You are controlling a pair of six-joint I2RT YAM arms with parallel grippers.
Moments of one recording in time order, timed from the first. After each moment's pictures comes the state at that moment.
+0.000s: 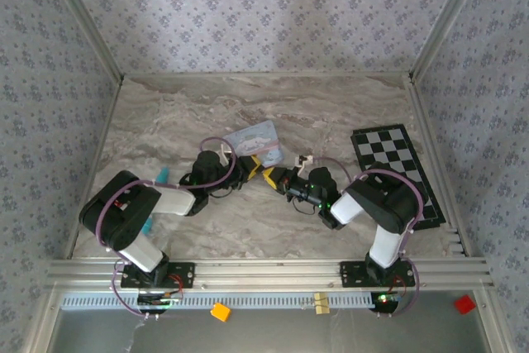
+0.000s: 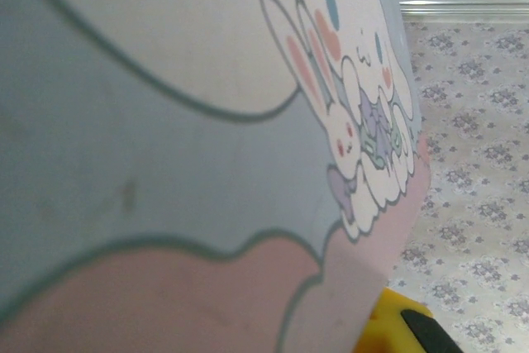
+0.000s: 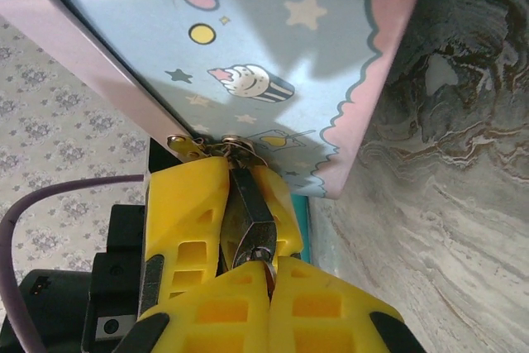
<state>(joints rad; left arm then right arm) -0.63 1.58 0.47 0.80 0.36 -1.46 0.72 1.77 0.37 1.28 -0.30 1.56</state>
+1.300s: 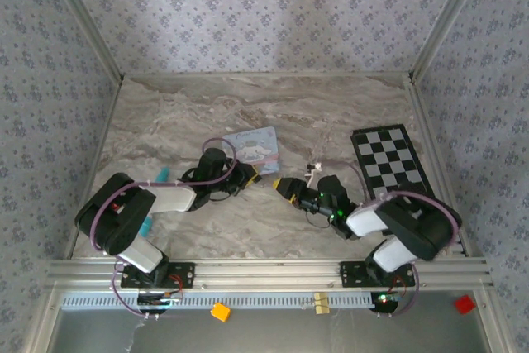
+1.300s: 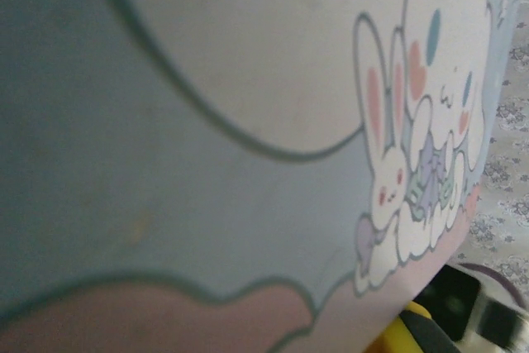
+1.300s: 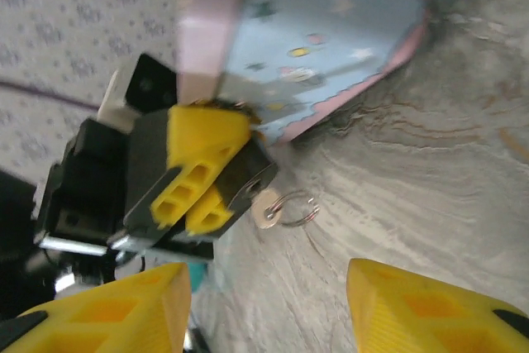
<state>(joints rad) -0.63 1.55 0.53 0.46 0.35 -1.35 0.75 1.46 0.23 0.94 -0.25 1.12</state>
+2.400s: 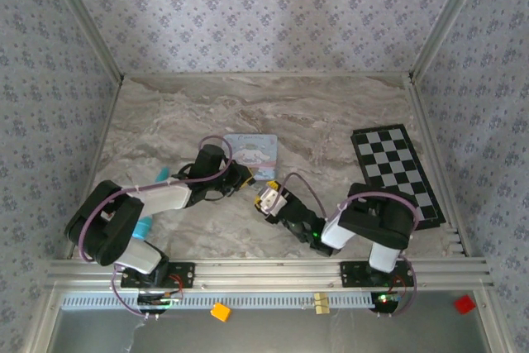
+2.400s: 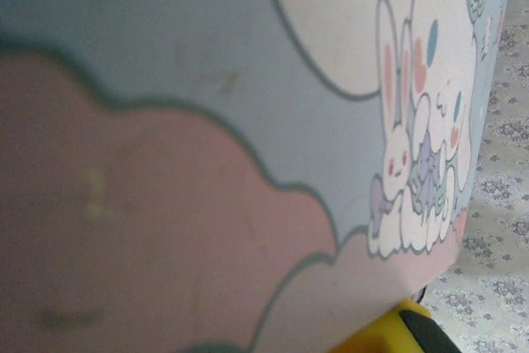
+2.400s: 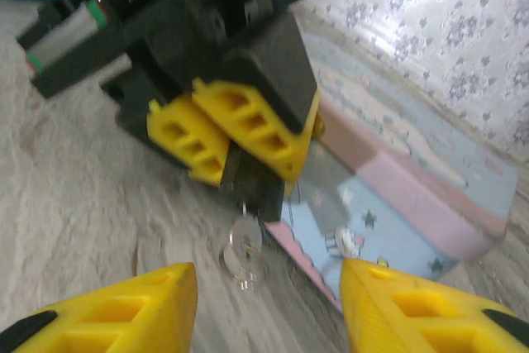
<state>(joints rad) -0.61 1.47 0.58 0.21 0.35 -1.26 1.15 1.77 0.33 1.23 0.47 -0.30</state>
